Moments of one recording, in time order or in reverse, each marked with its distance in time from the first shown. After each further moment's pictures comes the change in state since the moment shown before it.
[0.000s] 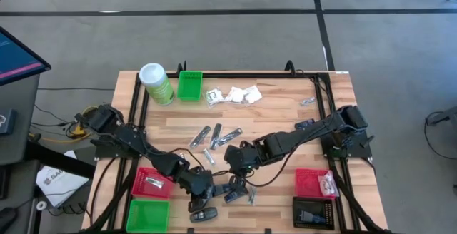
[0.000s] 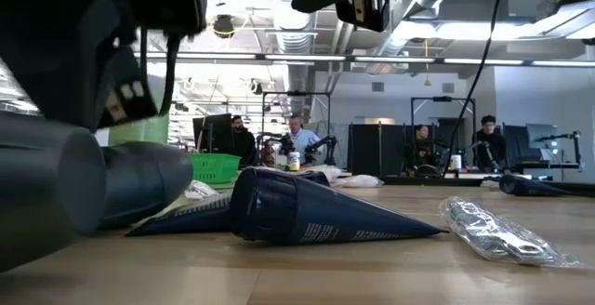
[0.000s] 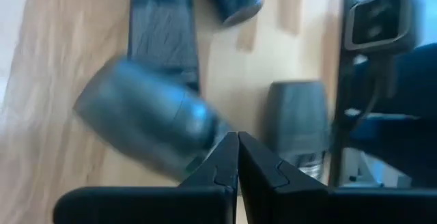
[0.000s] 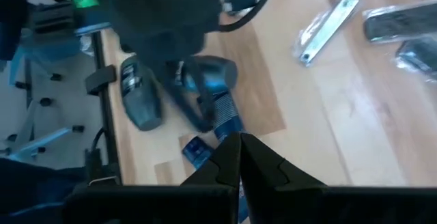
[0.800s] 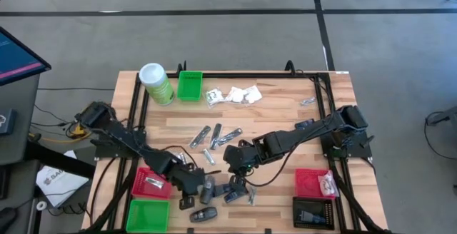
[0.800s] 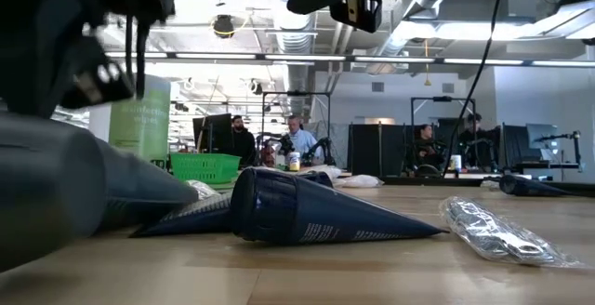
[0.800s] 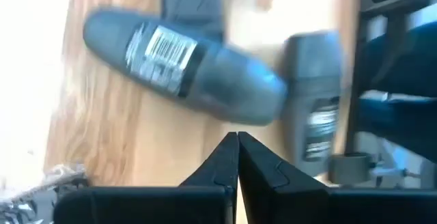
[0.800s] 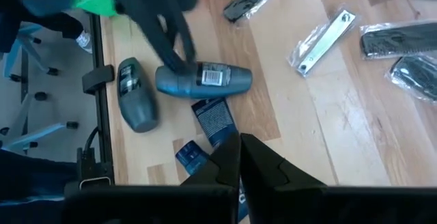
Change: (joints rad) left arm -0.010 -0.132 -0.046 -0.132 -0.038 0.024; right arm -0.010 0.000 0.000 0.013 -0.001 -0.066
